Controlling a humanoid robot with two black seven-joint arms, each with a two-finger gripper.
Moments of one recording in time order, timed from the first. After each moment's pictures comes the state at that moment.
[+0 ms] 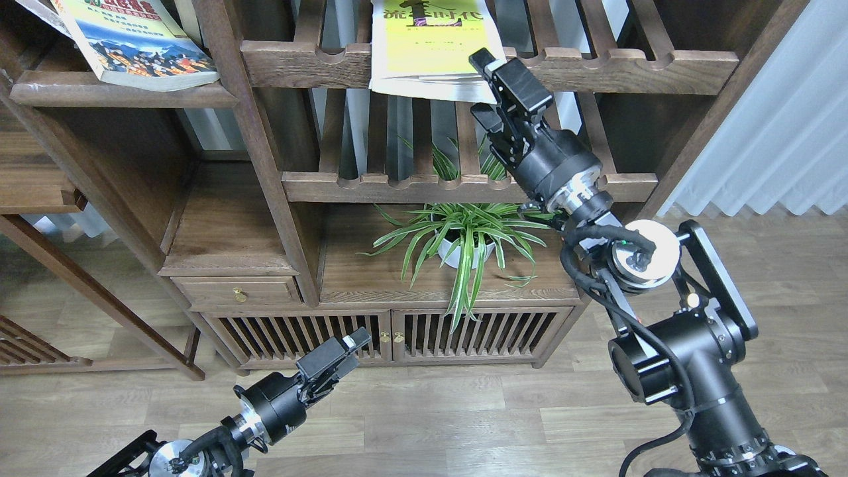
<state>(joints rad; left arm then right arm) -0.07 0.10 -0.91 -1.04 -0.18 -0.49 0.36 0.42 0.01 1.31 1.53 0.08 -0.15 -0.20</state>
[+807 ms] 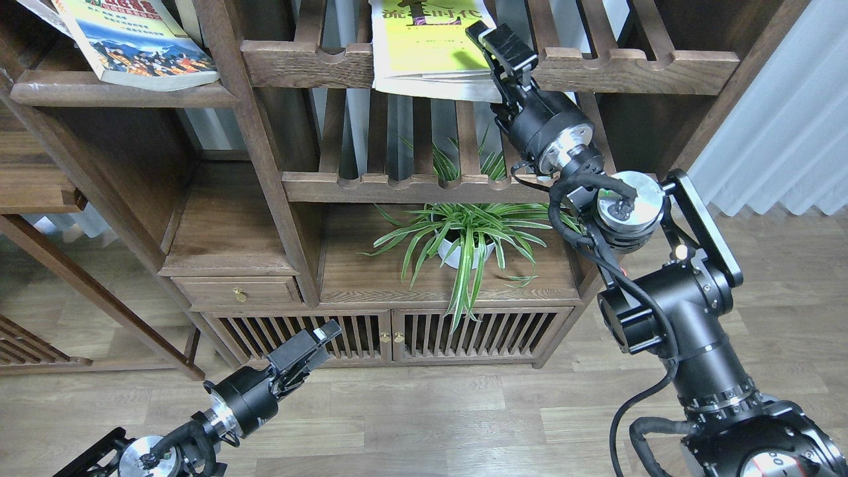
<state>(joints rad) -0.07 0.16 -0.94 -1.03 -0.19 -0.49 0.35 0.56 0.01 1.30 1.37 0.02 -0.23 -0.17</state>
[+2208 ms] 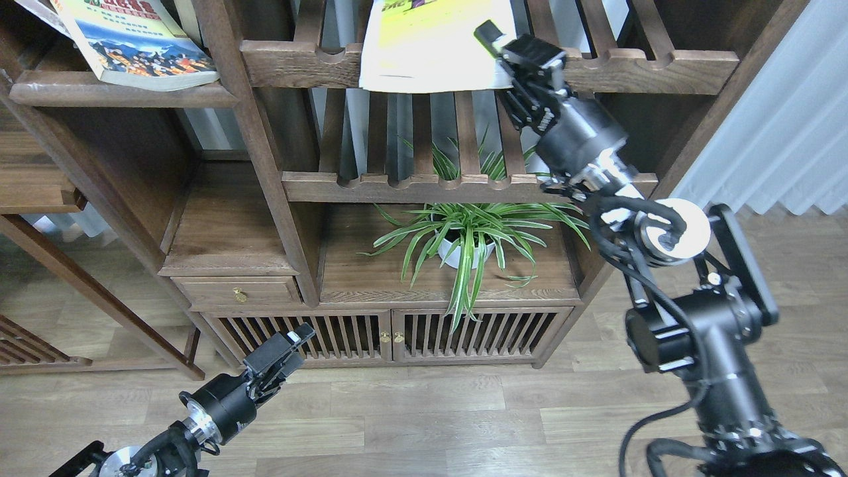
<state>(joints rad) -0.05 0.17 -0.98 -1.01 -0.28 -0.49 0.32 0.40 -0.09 1.42 1.48 0.25 0.15 -0.39</state>
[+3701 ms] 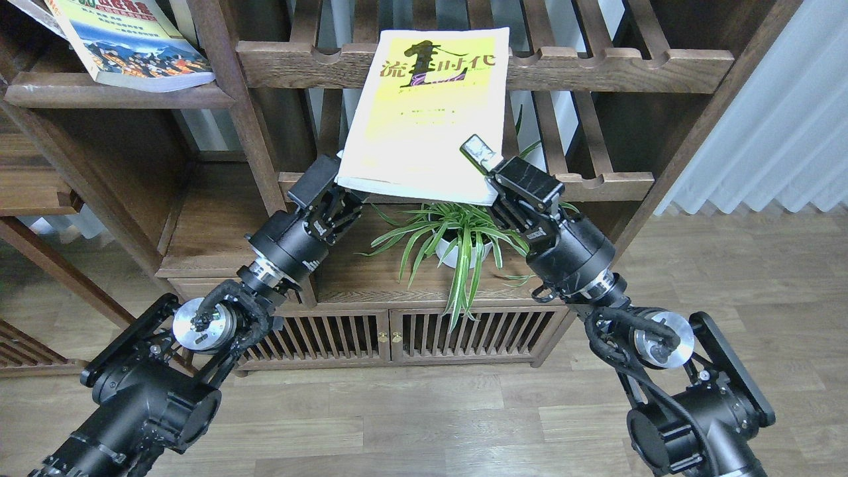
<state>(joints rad) -0.43 0.01 -1.09 -1.13 -0.34 -0.49 0.30 0.13 -0.04 1.30 1.53 0.26 0.42 -0.48</state>
